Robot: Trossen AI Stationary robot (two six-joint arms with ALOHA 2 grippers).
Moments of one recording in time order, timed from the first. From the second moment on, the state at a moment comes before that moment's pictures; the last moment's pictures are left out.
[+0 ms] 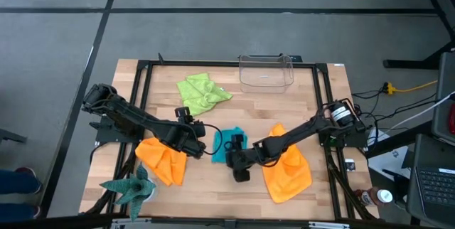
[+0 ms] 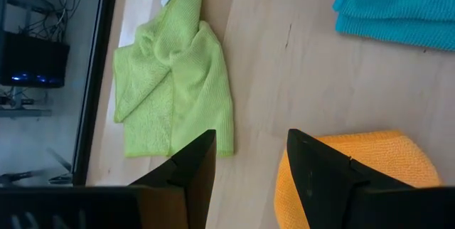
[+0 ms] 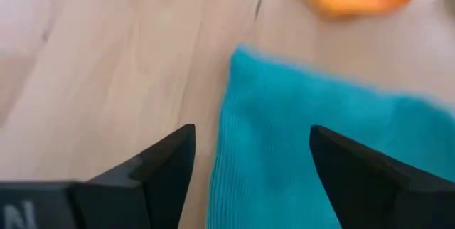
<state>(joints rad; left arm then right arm) -0.36 1.59 1.11 -1.03 -0.70 -0.54 0.37 1.98 1.21 -0.10 0.30 0.07</state>
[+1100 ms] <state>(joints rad) -0.36 1.59 1.11 -1.01 -0.69 -0.55 0.23 2.10 1.21 -0.18 0.29 0.21</state>
